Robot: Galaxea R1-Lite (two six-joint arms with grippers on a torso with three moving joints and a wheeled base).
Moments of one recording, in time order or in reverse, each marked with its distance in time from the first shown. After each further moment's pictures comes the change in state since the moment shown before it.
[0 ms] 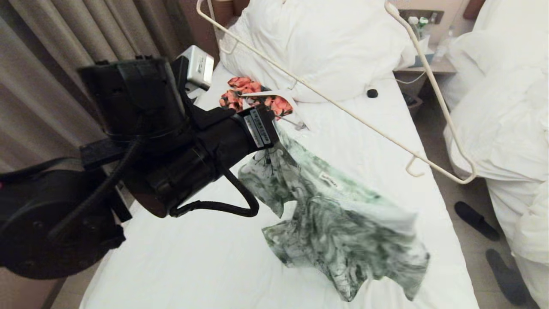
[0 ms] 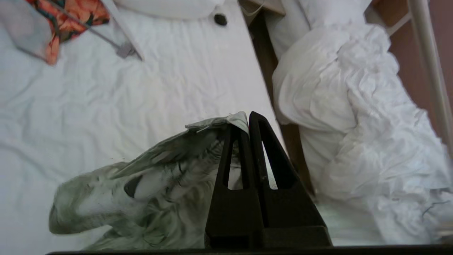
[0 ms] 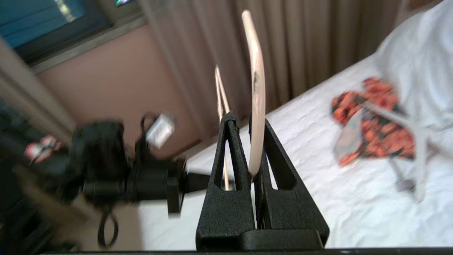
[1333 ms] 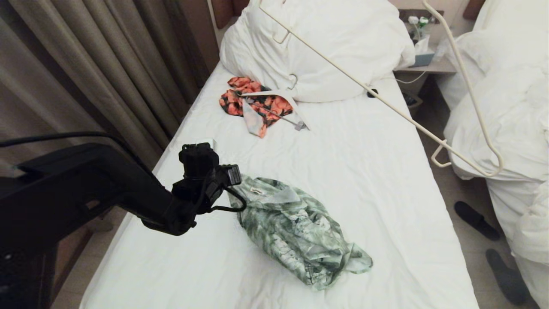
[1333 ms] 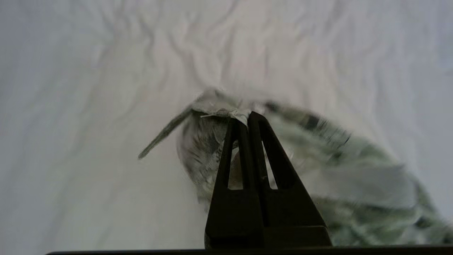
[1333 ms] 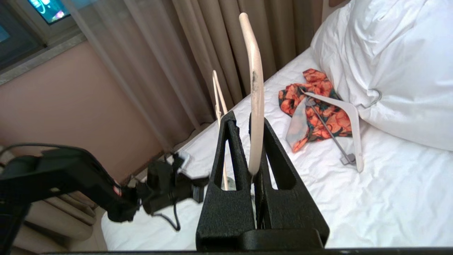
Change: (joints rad) left arm 0.457 0.573 -0.033 -0.277 -0.012 0.153; right arm -0.114 -0.046 0.048 -0.026 -0.106 0.045
